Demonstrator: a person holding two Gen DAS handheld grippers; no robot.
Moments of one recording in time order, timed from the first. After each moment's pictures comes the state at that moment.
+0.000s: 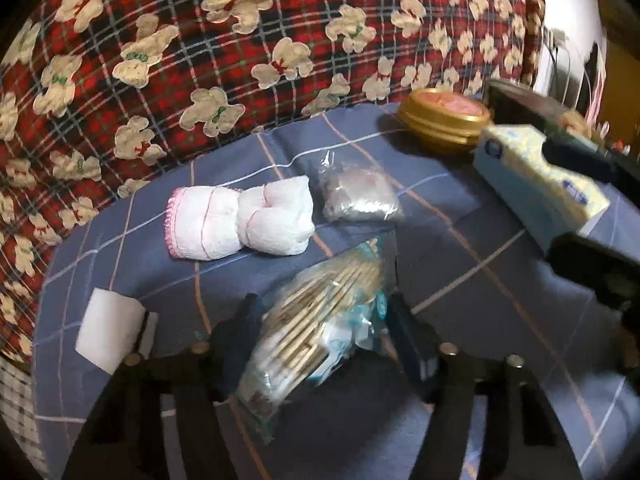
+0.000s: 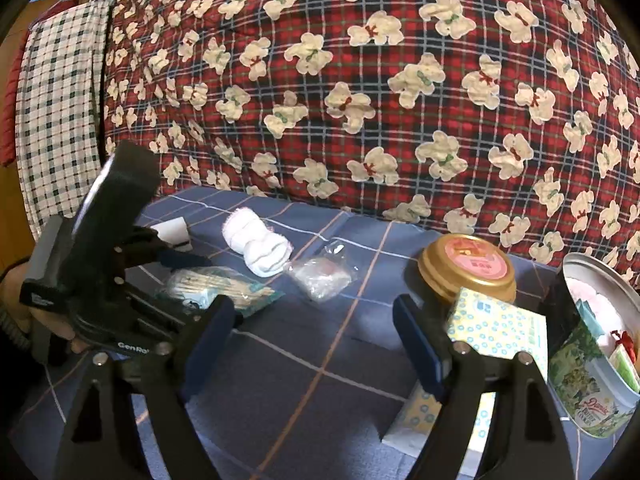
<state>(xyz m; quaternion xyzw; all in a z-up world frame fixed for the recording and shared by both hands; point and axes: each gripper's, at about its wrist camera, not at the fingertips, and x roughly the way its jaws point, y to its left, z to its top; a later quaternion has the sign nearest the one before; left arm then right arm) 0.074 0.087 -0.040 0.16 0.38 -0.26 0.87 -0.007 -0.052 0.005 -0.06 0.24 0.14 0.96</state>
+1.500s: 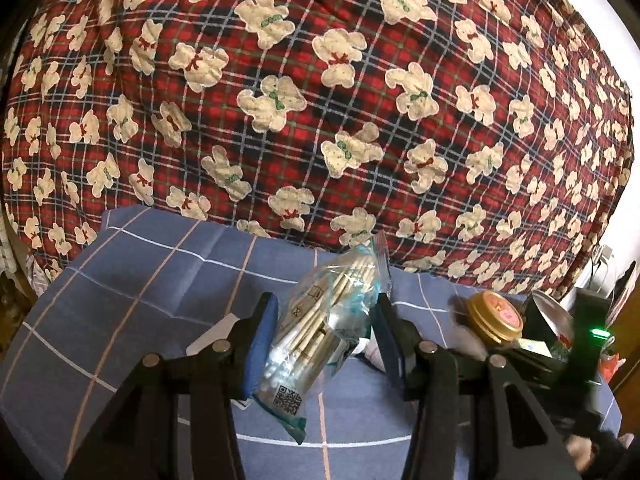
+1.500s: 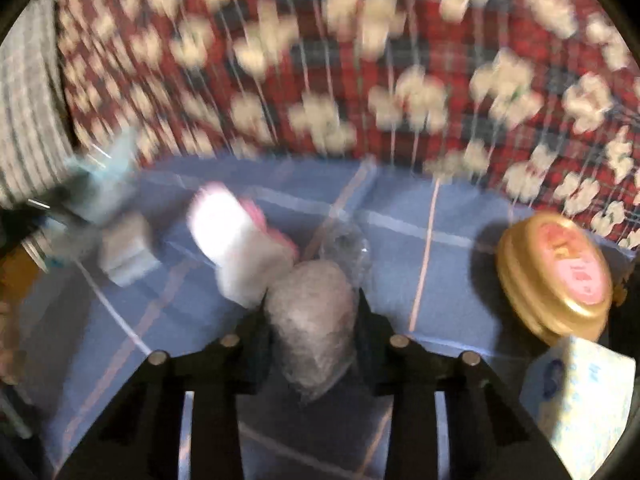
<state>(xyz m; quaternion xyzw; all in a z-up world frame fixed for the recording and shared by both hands) 0.088 0.213 0.017 -0.14 0.25 -0.16 0.95 0.097 -0.023 -0.015 -0.01 0.33 0.15 0.93</state>
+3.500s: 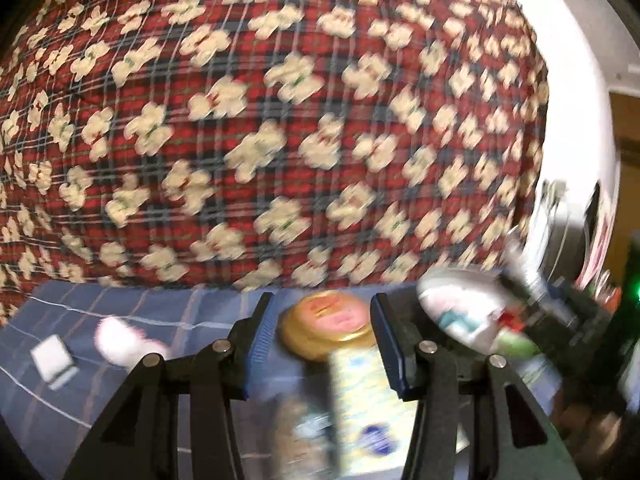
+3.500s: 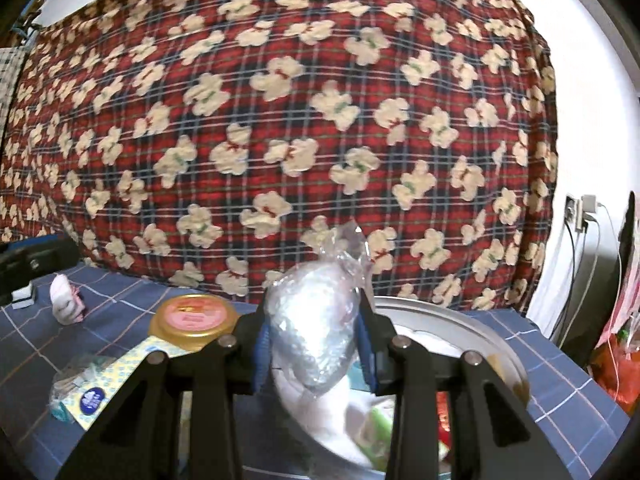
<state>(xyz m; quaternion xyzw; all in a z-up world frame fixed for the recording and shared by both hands) 0.007 -0.041 0.052 -0.02 0.16 -0.21 0.96 -0.039 -0.258 0.043 -0.05 0.10 -0.08 0.99</state>
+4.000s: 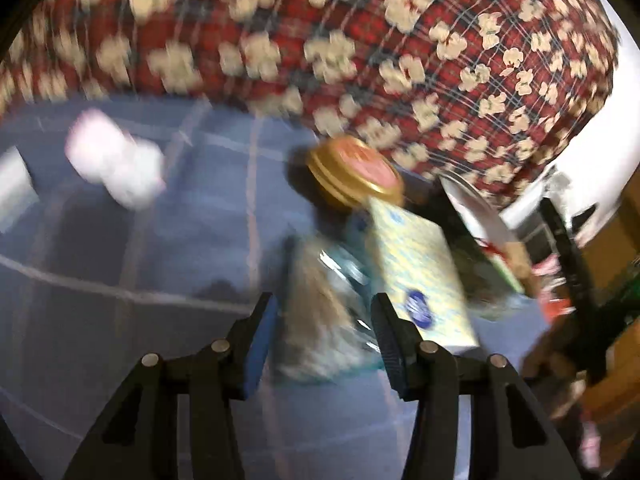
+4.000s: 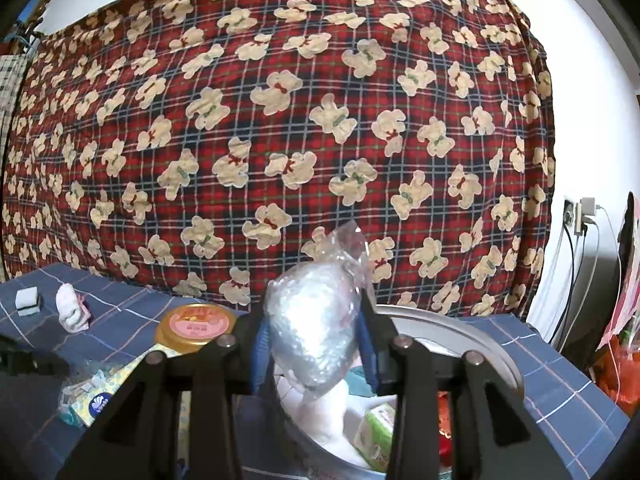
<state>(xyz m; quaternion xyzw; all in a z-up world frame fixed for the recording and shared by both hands) 0.039 0.007 -0.023 -0.14 0.42 -0.26 0.86 -0.046 -0.255 0.048 -0.05 0.08 -0.07 0.99</state>
